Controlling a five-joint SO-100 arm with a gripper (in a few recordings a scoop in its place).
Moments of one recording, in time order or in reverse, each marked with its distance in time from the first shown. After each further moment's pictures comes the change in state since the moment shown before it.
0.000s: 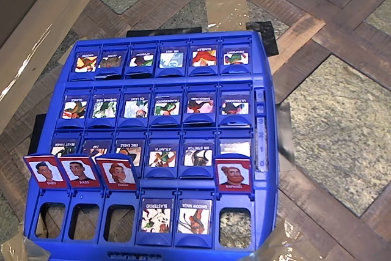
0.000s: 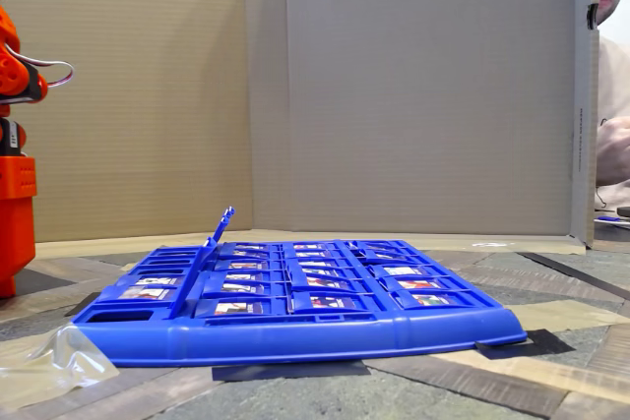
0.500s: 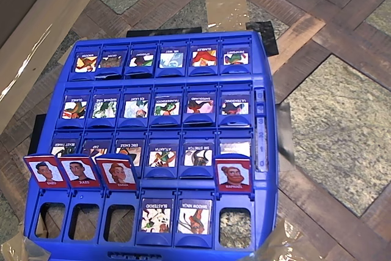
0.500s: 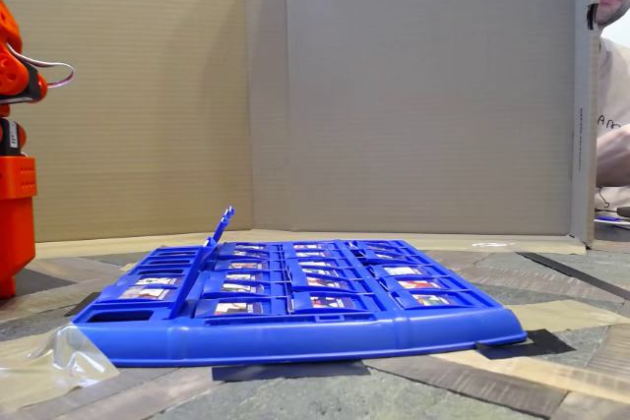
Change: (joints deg) arm 0.0 0.4 -0.2 5.0 45.4
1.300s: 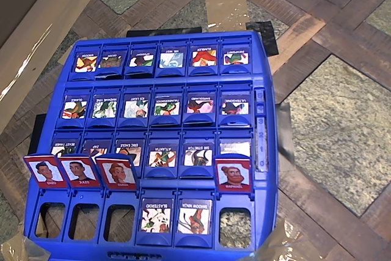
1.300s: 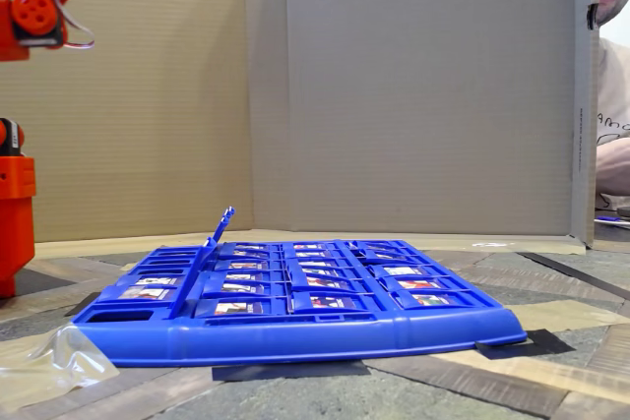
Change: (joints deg) arm -4.7 -29.7 -25.6 35.4 16.3
